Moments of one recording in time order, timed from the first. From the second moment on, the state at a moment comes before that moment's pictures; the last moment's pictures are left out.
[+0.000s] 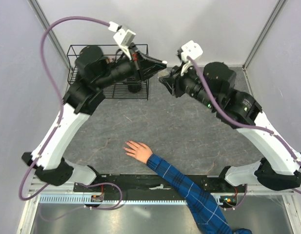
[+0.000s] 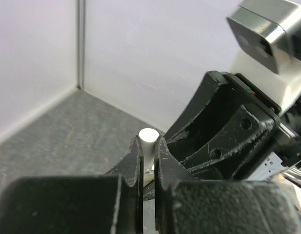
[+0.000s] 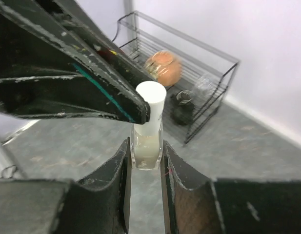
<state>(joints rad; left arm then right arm) -0.68 1.42 1.88 -0.33 0.47 -0.31 0.85 1.33 1.84 -0.61 0.07 0.09</state>
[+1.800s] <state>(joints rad) -0.46 1.58 1.76 0.30 1.19 -1.00 0.47 1.37 1.69 -0.36 -0.99 0.28</state>
